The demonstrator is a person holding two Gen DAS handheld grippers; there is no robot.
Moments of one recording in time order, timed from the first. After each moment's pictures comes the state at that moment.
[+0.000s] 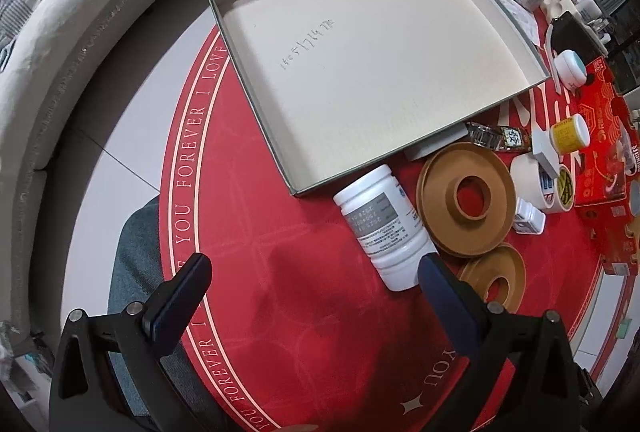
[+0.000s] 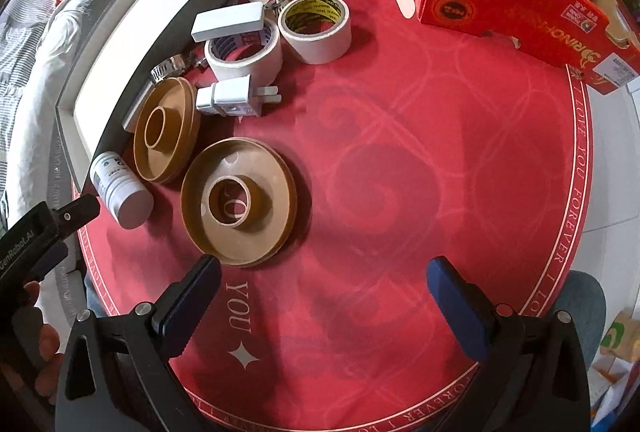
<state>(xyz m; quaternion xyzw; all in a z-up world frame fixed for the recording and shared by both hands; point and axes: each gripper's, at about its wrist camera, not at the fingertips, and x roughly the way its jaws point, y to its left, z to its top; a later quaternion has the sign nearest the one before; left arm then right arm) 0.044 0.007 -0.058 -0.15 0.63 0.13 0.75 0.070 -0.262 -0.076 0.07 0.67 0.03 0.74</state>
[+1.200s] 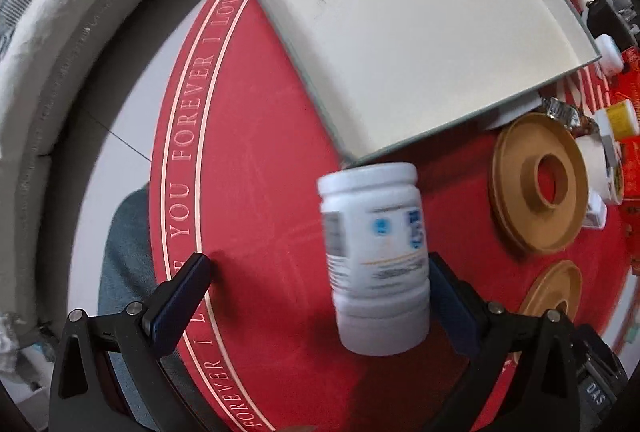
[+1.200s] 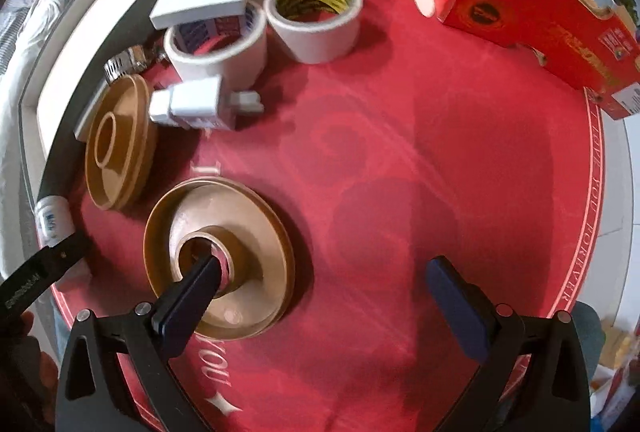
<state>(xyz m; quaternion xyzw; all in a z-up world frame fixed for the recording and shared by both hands) 0.065 0.015 -0.107 -0.14 0.66 0.15 0.72 0.099 -0.249 -0.116 0.02 0.68 0.01 0.74</state>
